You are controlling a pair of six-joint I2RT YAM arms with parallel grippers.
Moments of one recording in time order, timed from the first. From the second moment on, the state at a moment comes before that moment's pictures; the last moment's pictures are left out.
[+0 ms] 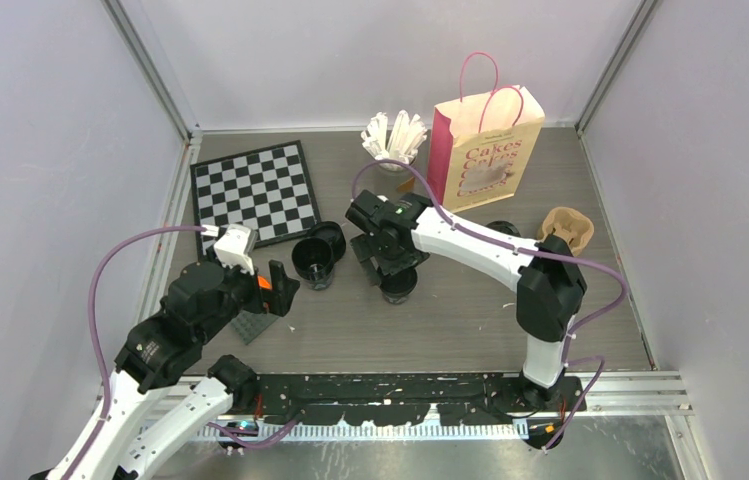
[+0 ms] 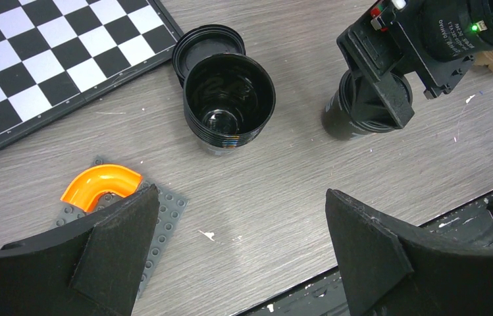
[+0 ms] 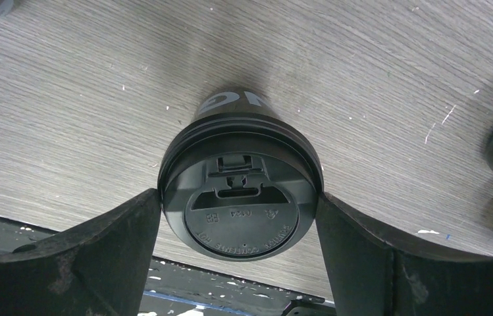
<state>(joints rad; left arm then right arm) -0.61 0.48 0.87 -0.82 -0.14 -0.27 0.92 1.85 1.60 -1.05 0.20 0.43</state>
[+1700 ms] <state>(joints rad) -0.61 0.85 0.96 -0.70 0.06 -0.35 0.65 1.38 1.17 -0.73 -0.07 0.41</state>
